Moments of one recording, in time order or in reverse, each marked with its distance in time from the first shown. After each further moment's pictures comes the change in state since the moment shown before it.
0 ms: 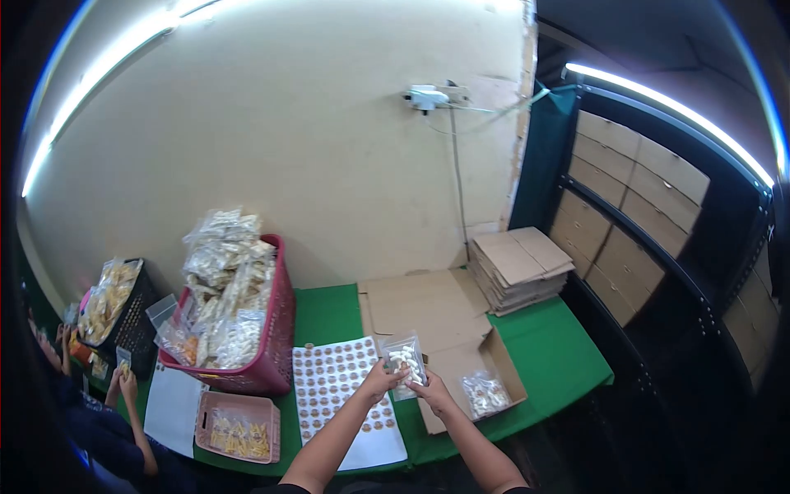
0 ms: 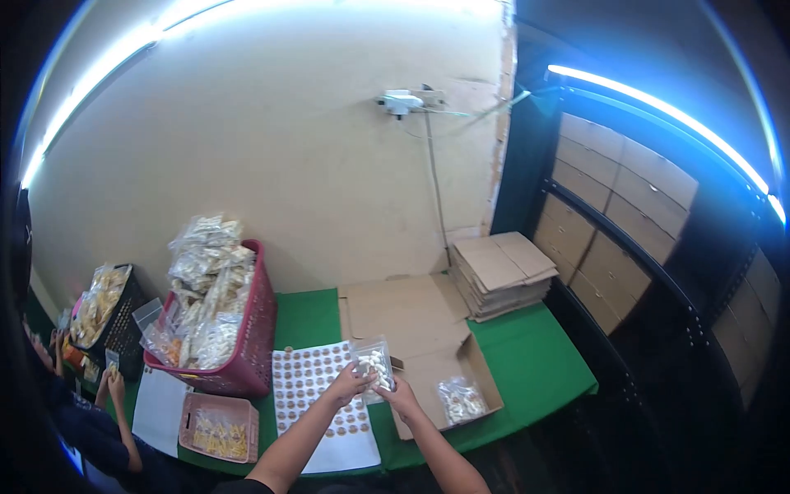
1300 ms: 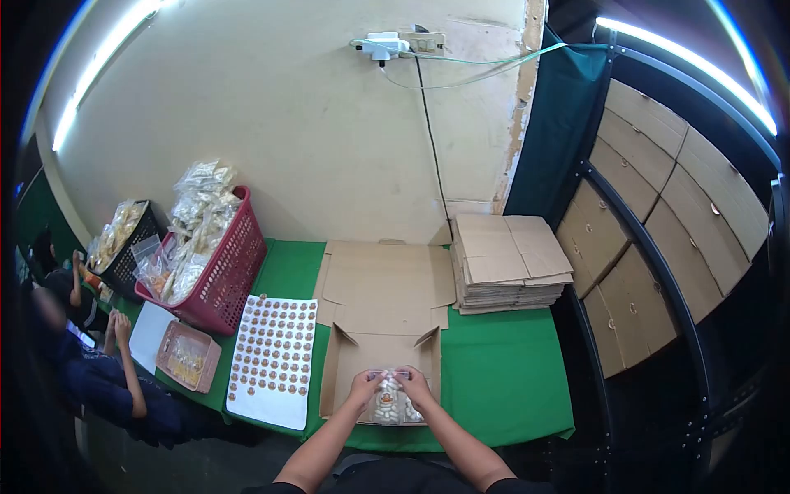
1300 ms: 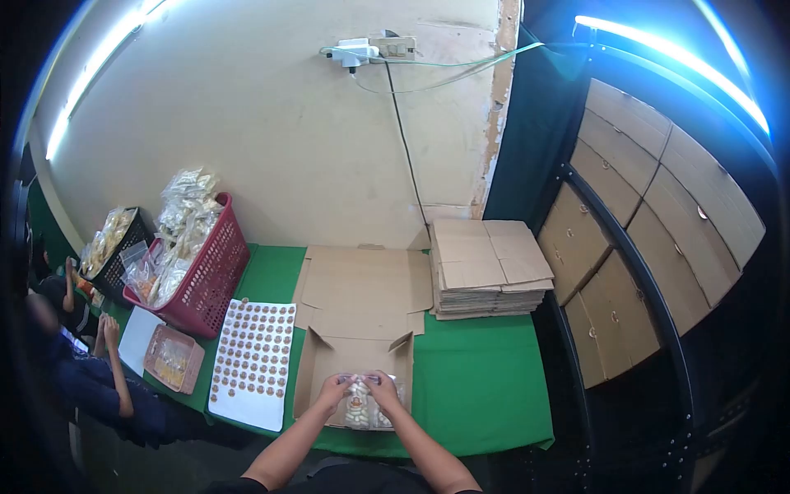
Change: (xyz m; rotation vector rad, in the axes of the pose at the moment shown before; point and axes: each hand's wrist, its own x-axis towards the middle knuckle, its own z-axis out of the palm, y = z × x) left_hand 0.096 -0.187 0.175 0.024 0.377 0.014; right_hand 0.042 0.026 -0.246 0.027 -0.139 0.284
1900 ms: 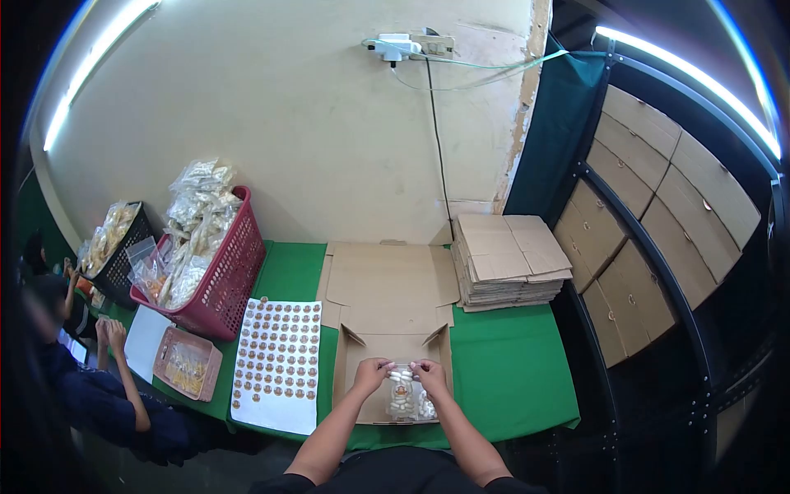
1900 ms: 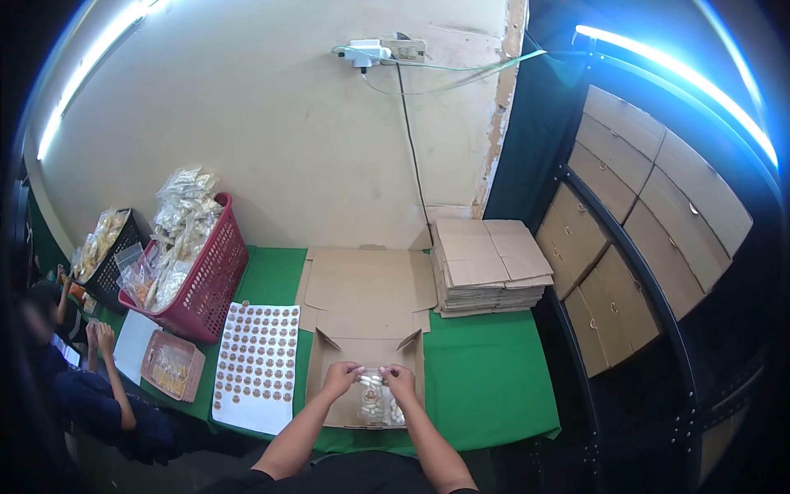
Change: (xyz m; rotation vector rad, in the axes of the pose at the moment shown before) left_hand 0.023 0.036 -0.021 0.641 -0.058 0.313; right_hand 0.027 0.015 -0.007 -0.117 0.161 -0.176
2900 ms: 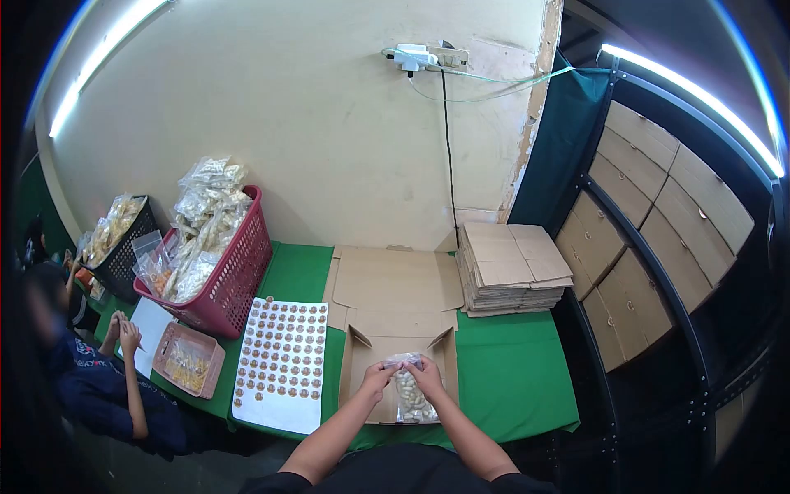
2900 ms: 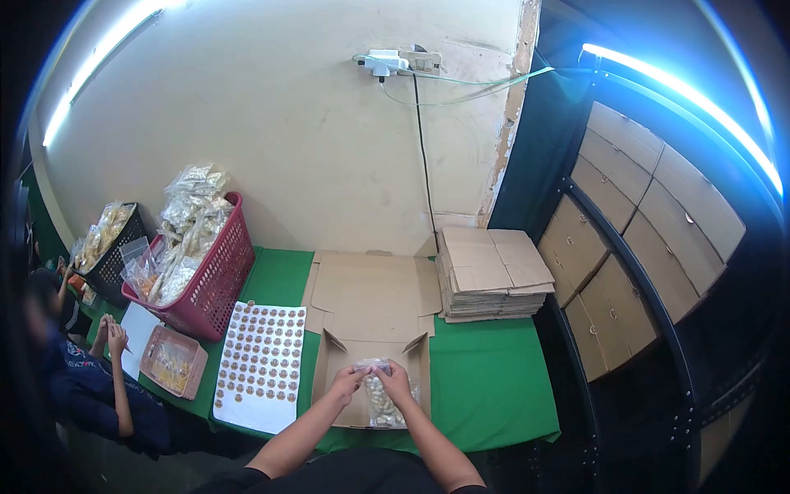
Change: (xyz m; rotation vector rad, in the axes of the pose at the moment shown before) left_hand -0.006 -0.020 0.007 -0.750 -0.007 -0.366; right_hand -0.018 -0.035 0.033 -0.032 -0.128 -0.234
